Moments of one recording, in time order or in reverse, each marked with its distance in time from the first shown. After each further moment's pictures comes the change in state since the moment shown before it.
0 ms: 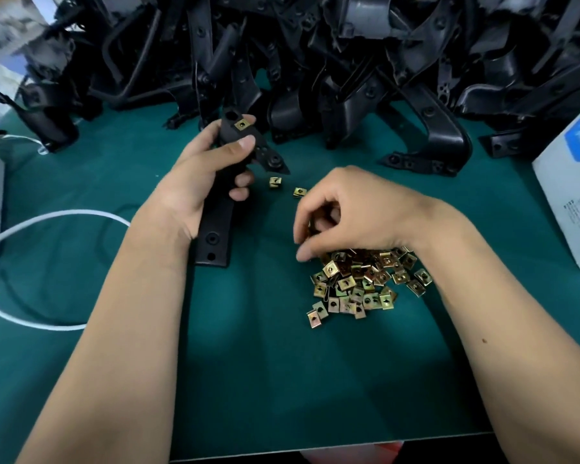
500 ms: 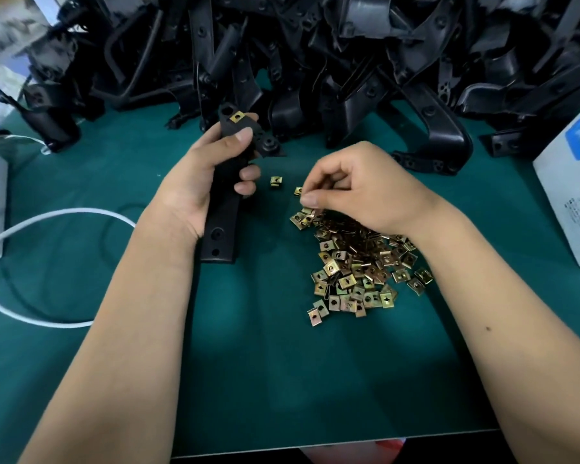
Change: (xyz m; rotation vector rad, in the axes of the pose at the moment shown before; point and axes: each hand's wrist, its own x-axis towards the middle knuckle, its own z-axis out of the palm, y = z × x) left_hand -0.001 -0.001 0.000 -0.113 -0.058 -0.003; right_hand 0.005 0.014 0.002 0.221 0.279 0.035
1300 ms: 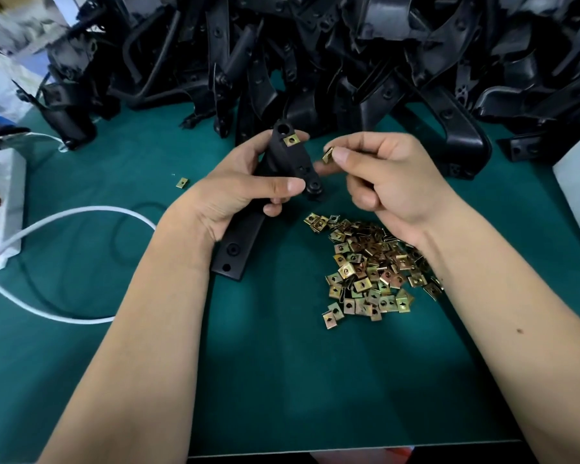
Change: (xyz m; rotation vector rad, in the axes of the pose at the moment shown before) left_hand -0.006 -0.001 0.010 0.368 -0.200 -0.010; right_hand 0.003 -0.001 0.006 0.694 0.266 0.186
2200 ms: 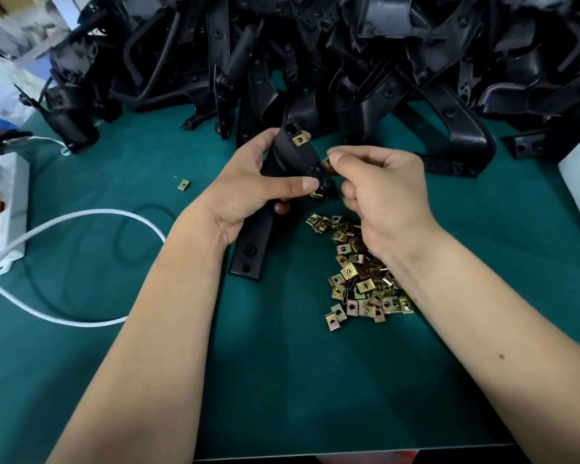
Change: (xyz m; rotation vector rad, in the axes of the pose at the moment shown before) left_hand 0.006 -0.006 0.010 0.042 0.124 0.015; right_hand -0.003 0.012 0.034 0.151 0.420 0.040
